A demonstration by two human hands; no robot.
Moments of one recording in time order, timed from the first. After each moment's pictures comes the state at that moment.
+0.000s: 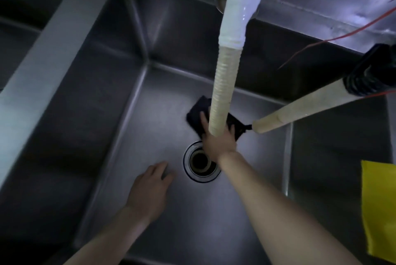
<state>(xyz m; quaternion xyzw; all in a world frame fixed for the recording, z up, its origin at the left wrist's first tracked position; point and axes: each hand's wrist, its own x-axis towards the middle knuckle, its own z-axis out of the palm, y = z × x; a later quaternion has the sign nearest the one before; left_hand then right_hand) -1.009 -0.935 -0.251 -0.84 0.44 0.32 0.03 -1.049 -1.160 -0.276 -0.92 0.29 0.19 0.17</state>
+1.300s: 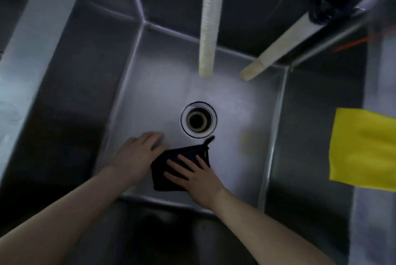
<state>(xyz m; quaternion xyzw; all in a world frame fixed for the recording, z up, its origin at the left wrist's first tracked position) -1.010 -0.897 -0.210 -0.76 0.55 0.33 0.08 -1.193 -1.024 -0.244 -0.92 -0.06 0.36 0.15</state>
